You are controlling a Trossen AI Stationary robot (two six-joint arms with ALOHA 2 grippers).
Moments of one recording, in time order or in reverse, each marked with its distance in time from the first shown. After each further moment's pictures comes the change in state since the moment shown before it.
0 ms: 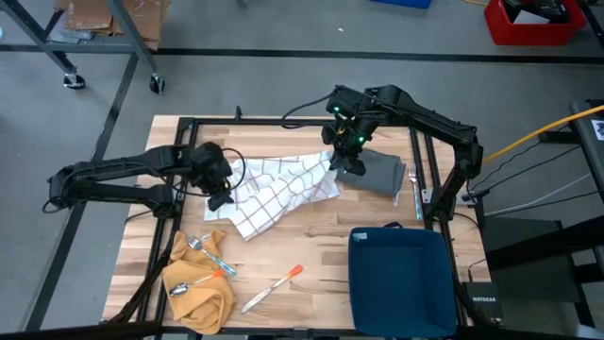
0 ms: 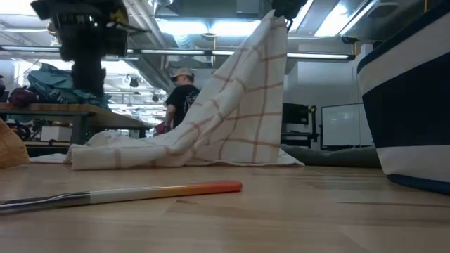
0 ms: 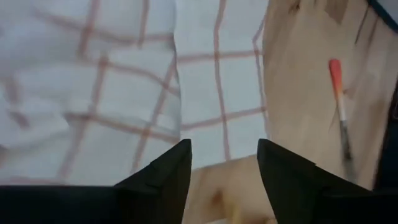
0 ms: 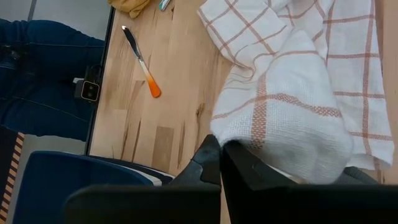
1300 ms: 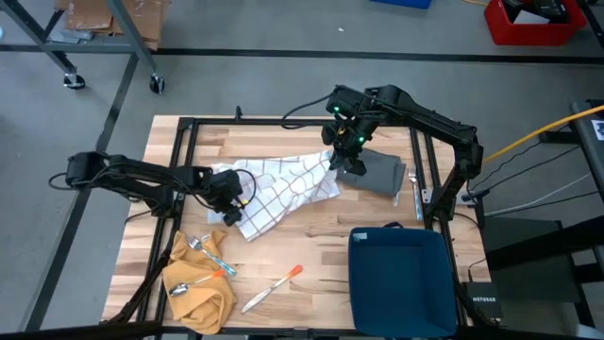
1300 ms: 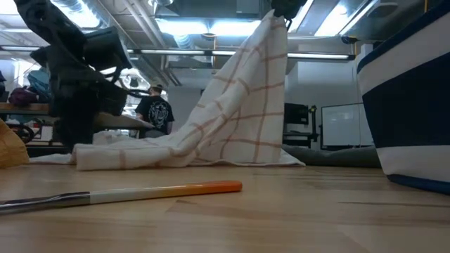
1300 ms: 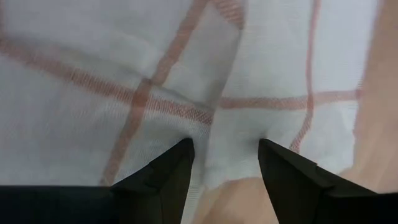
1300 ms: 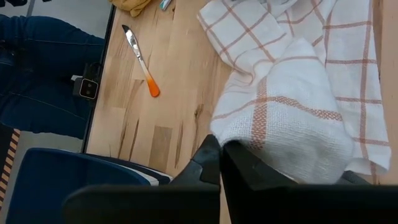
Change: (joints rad) left arm -0.173 0.298 -0.276 0.485 -0.043 -0.303; right arm 0.000 0.000 0.000 0.003 0.000 -0.025
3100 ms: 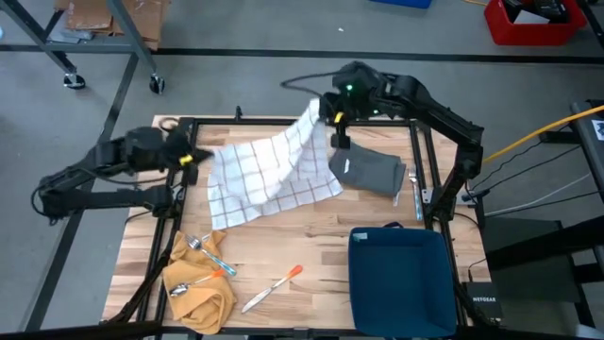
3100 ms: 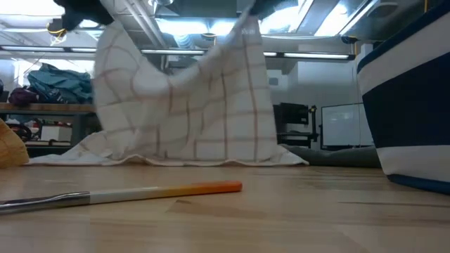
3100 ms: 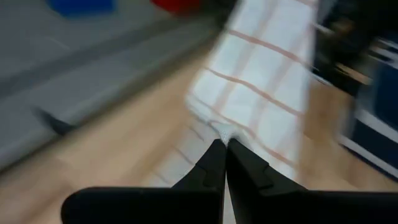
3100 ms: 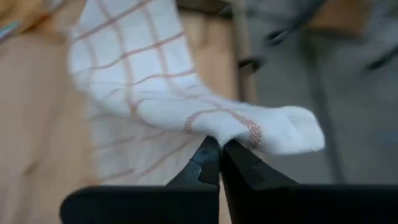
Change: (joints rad) left arm 0.140 -0.622 0.536 -0.518 -0.488 0.267; right arm 0.000 0.002 0.193 0.244 0.552 -0.114
